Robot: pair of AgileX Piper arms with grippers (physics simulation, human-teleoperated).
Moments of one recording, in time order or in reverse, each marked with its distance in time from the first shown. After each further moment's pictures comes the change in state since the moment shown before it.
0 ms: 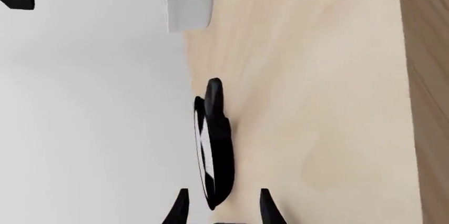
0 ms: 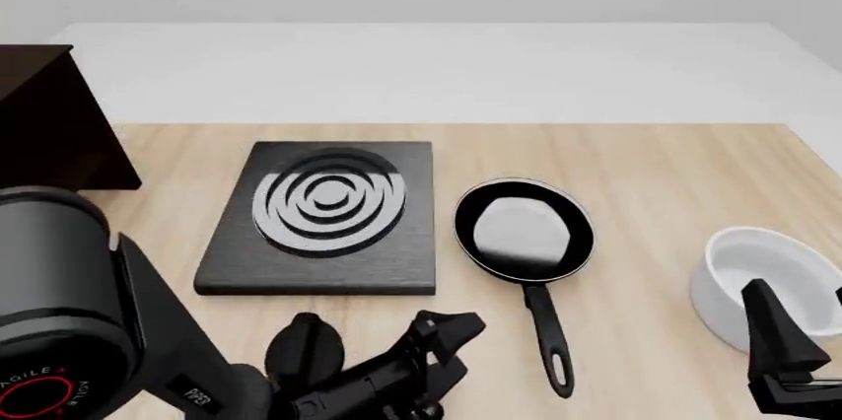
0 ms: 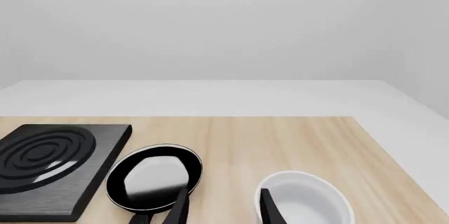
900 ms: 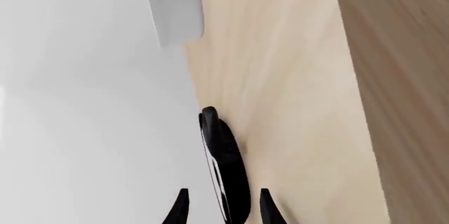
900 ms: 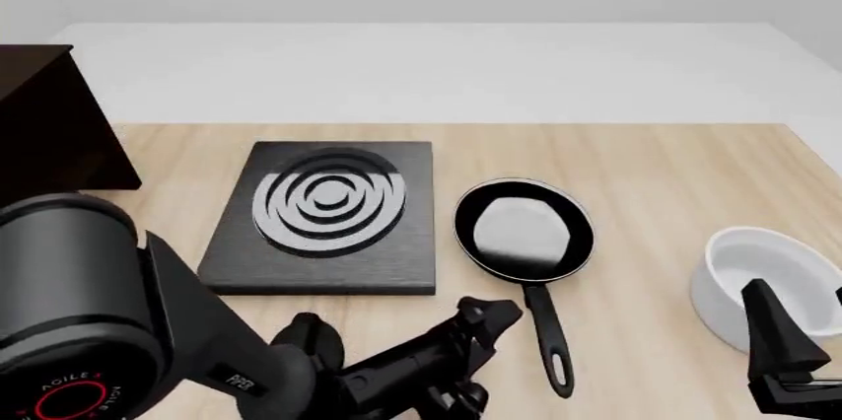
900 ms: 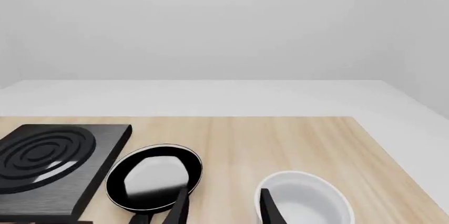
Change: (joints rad) left arm -0.022 0.040 -0.190 0.172 0.147; right arm 0.000 0.000 0.000 0.000 0.000
